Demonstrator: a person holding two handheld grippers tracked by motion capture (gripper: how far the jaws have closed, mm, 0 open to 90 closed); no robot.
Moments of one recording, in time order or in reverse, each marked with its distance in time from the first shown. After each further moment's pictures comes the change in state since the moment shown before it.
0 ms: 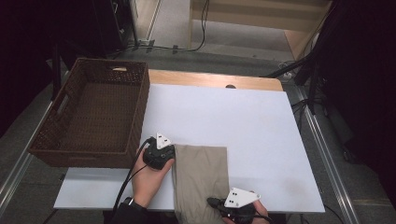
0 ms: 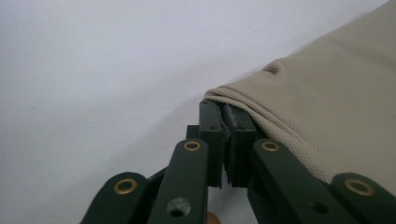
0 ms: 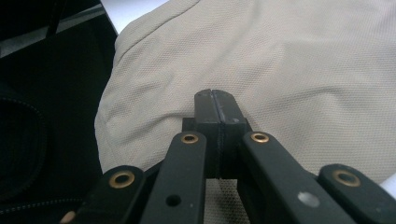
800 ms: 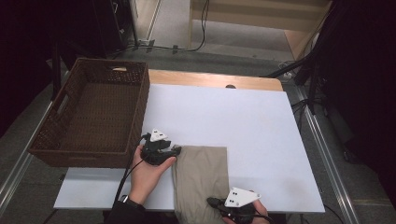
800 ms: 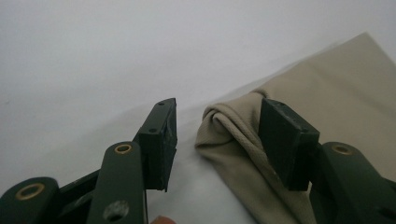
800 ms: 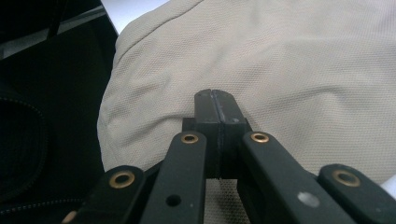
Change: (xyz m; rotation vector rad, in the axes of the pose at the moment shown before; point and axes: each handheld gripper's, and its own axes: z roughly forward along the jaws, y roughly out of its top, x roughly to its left) left arm 0.013 0.006 0.003 0.024 -0.105 -0.111; right arm -0.002 -0.001 0.000 -0.002 0.010 0.010
